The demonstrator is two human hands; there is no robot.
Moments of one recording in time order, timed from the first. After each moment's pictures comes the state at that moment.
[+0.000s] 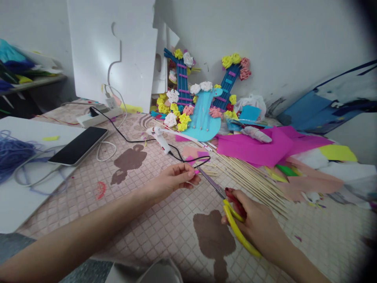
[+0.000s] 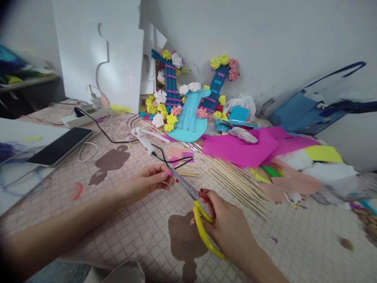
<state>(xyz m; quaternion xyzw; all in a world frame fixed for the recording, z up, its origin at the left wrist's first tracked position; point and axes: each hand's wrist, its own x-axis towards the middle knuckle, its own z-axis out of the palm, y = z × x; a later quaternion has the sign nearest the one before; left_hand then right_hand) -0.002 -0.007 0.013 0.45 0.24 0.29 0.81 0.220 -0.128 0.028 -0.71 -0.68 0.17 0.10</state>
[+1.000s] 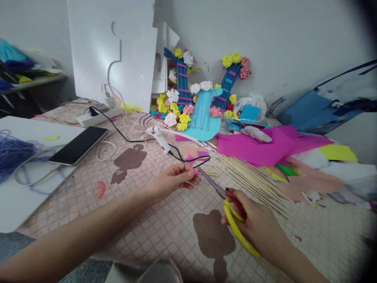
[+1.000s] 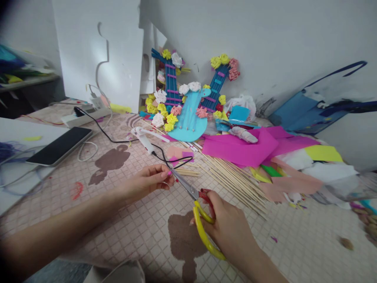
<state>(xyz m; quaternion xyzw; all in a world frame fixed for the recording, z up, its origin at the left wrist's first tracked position) -0.001 -0.007 0.014 0.45 0.25 0.29 0.81 0.221 -0.129 0.026 -0.69 -0.70 0.15 0.12</state>
